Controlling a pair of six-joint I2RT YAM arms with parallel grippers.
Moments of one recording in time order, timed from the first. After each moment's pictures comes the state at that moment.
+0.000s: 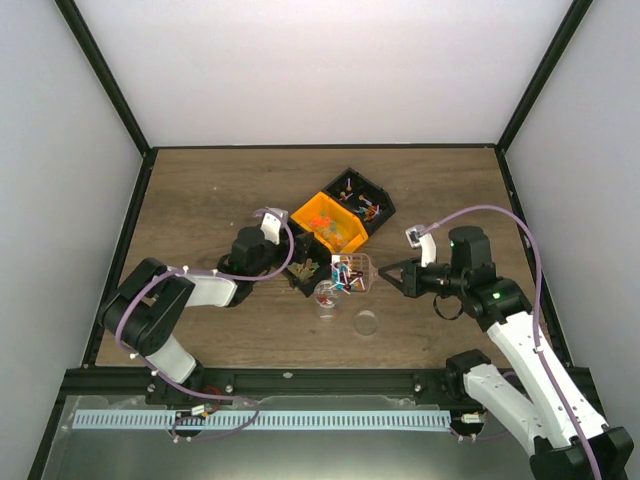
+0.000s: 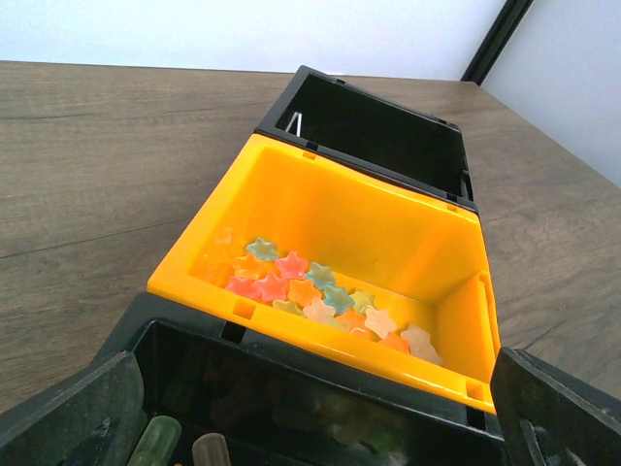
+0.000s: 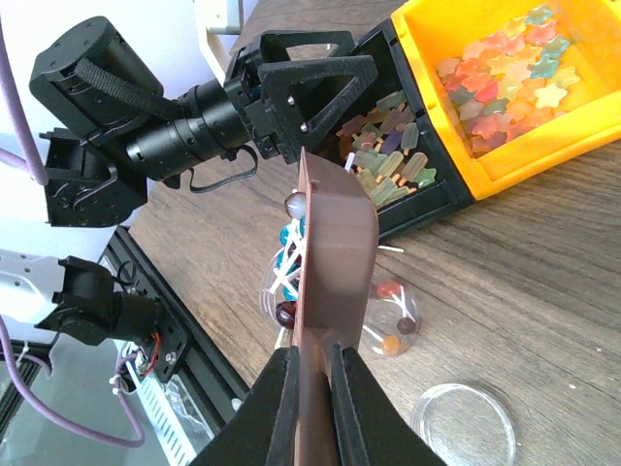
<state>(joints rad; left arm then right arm) -0.55 1.62 0.54 0.78 0.09 -0.31 0.32 0.75 0.75 -0.65 -0.69 0.30</state>
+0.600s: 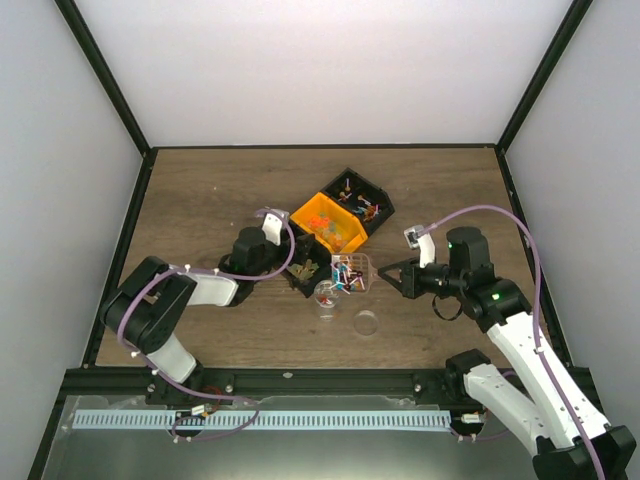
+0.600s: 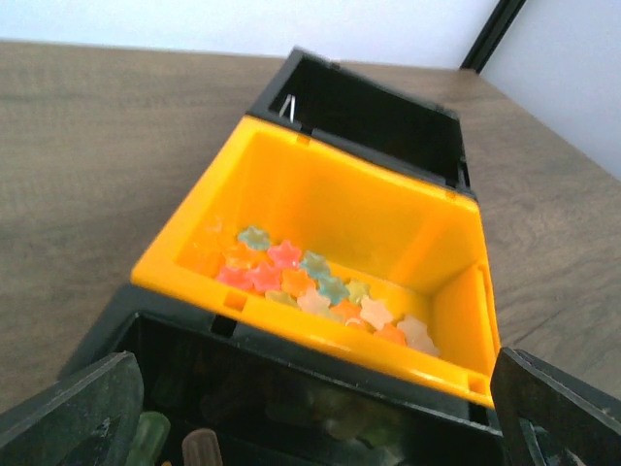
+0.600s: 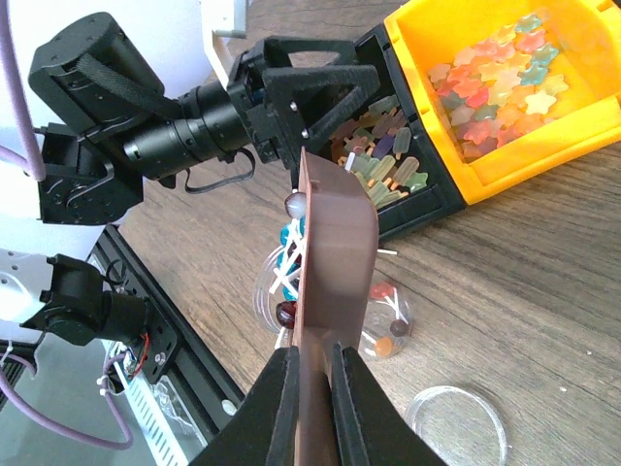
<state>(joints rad) -0.55 1.63 0.55 0.78 0.10 -0.31 0.35 0.74 0.75 -0.64 -0.65 0.29</state>
